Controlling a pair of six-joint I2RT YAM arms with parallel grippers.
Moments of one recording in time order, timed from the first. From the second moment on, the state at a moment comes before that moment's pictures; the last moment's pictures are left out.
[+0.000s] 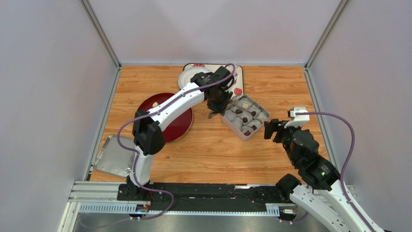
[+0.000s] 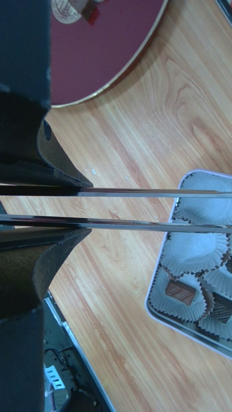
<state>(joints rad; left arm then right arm) -0.81 2.07 2.07 -1.10 0.05 -0.31 0.65 0.42 0.70 -0.52 0.50 0.22</state>
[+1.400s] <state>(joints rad) -0.29 1.31 1.16 -1.11 -0.12 -0.43 0.65 0.43 0.70 -0.51 0.42 0.22</state>
